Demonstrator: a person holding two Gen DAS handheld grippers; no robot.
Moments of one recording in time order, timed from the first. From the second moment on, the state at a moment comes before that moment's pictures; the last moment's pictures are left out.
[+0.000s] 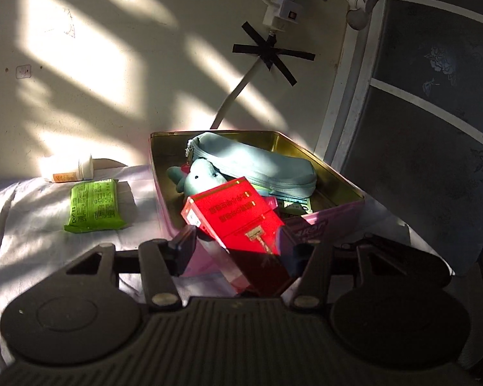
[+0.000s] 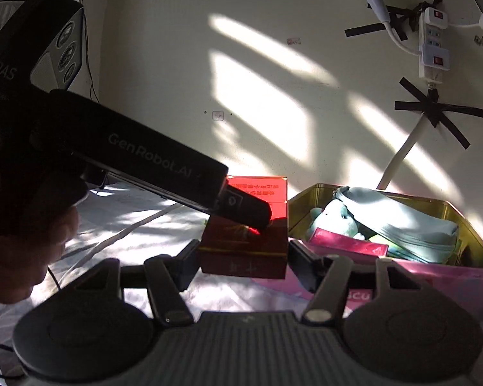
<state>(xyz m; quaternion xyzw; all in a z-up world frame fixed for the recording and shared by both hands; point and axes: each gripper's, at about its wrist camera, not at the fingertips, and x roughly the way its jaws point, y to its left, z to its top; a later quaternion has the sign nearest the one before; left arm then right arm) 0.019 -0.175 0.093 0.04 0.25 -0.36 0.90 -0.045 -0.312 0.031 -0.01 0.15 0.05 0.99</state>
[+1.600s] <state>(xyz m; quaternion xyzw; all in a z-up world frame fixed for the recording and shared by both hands) 0.128 -0.045 0.007 0.04 0.30 -0.03 0.95 0.038 -0.249 0.028 0.01 0.17 0.10 0.98</state>
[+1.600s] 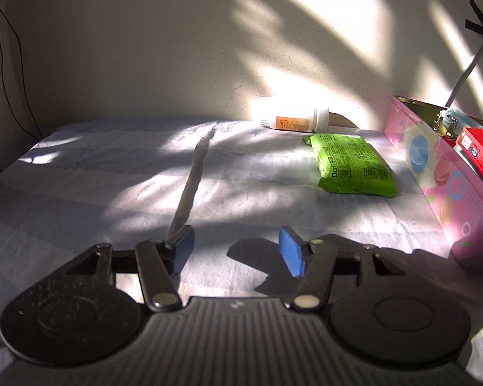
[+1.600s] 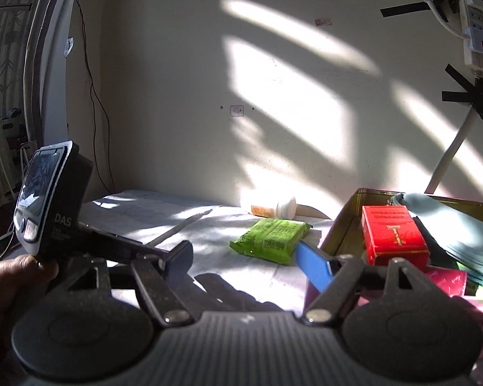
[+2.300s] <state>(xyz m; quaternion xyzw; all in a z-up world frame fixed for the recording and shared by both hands) 0.144 0.018 -0.006 -0.07 0.32 0.01 0.95 0.268 -0.225 -0.034 0.04 0.36 -0.08 0.93</state>
